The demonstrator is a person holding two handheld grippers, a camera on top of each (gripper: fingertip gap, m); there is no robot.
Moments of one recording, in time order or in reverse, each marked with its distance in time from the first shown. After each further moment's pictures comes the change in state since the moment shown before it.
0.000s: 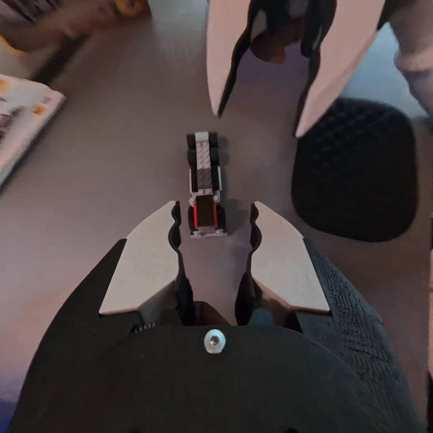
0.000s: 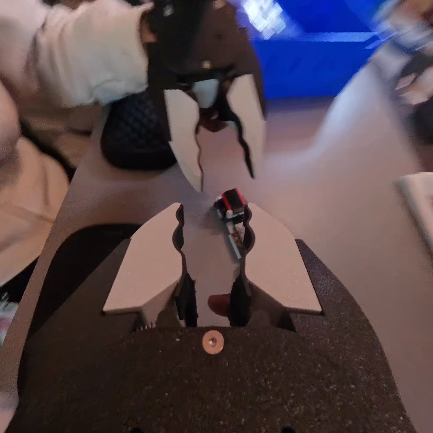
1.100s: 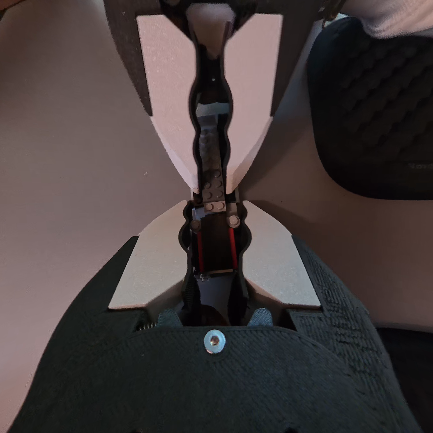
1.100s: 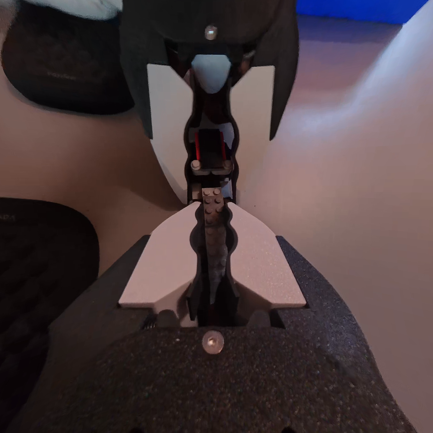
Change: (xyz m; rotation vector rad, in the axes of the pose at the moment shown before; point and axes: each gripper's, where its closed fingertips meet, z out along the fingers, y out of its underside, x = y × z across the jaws) left arm -0.006 0.041 0.055 -0.026 0.157 0.168; right arm 0.024 0.058 0.071 -0.168 -0.027 -0.095
